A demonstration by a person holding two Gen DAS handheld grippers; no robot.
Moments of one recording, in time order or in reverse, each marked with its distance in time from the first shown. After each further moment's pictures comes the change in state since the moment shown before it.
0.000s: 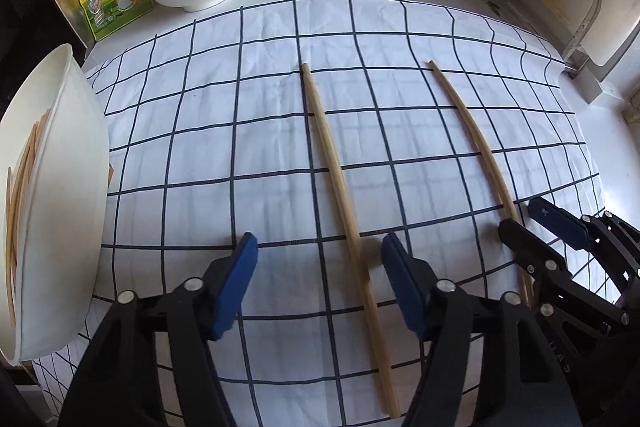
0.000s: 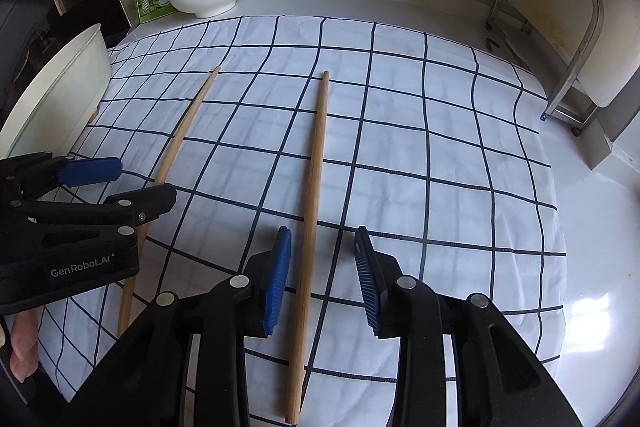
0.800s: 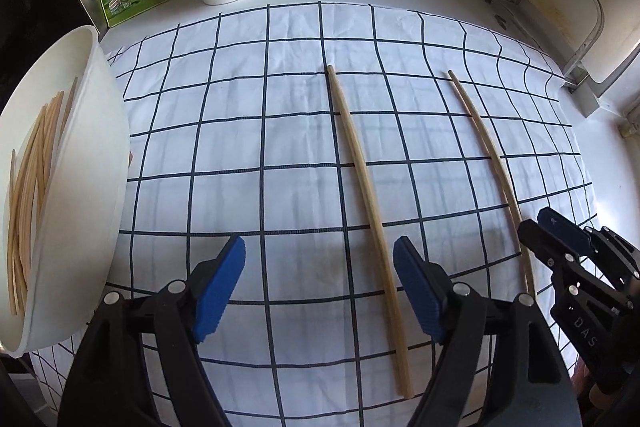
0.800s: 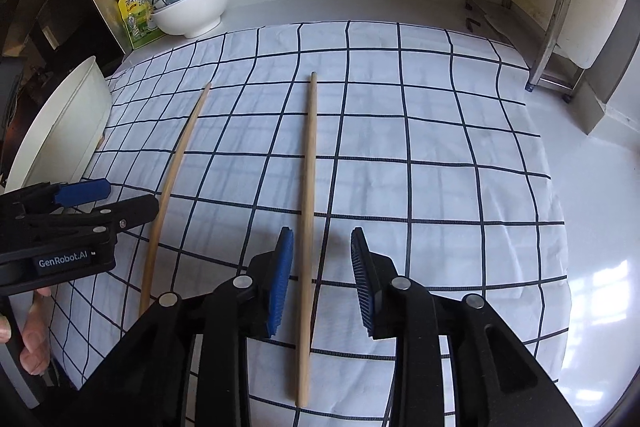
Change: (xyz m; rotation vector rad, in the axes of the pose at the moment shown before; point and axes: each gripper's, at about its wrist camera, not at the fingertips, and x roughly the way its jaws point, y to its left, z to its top) left arm -0.010 0.023 -0.007 -0.062 0.003 -0.010; right arm -0.014 -0.019 -0.007 0.124 -0.006 0.049
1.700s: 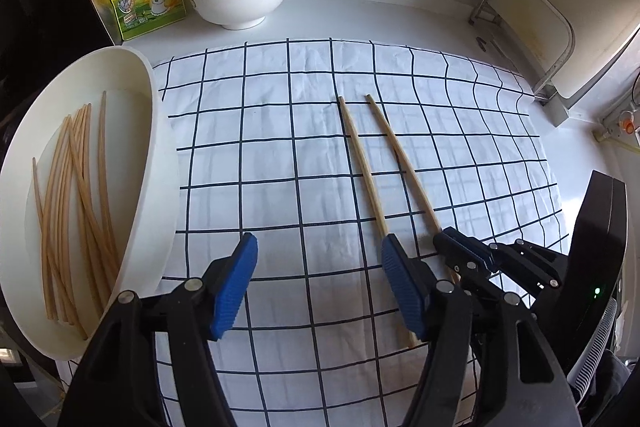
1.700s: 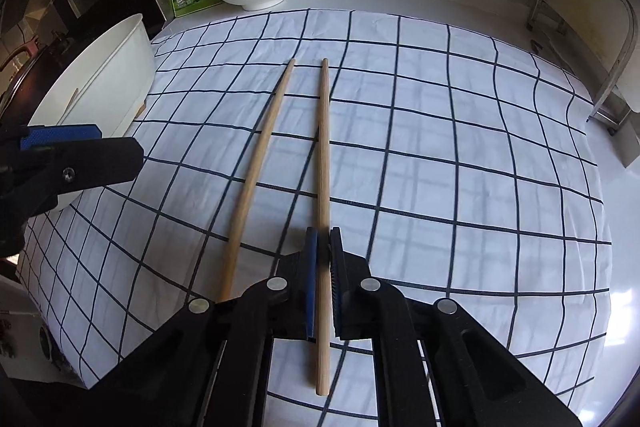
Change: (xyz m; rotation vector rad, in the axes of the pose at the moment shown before) left arm -0.054 0.032 0.001 0.005 -0.016 -0.070; right arm 0.016 0.064 0.002 -0.097 0.031 0.040
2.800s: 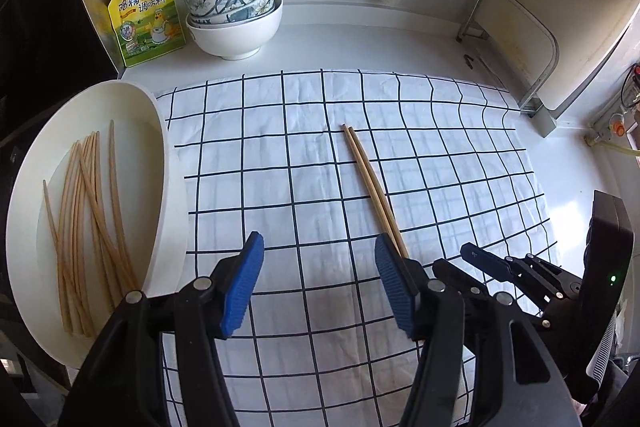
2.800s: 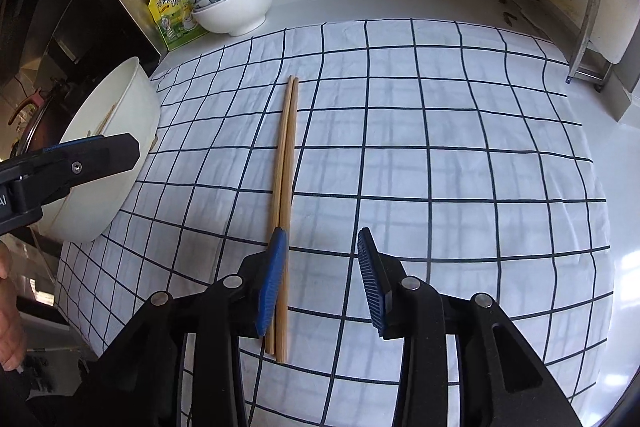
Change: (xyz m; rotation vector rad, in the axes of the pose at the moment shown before) left arm -0.024 -0.002 0.008 0.026 -0.059 0.001; right arm -0.024 -0.013 -0.004 0.128 -0.007 0.077
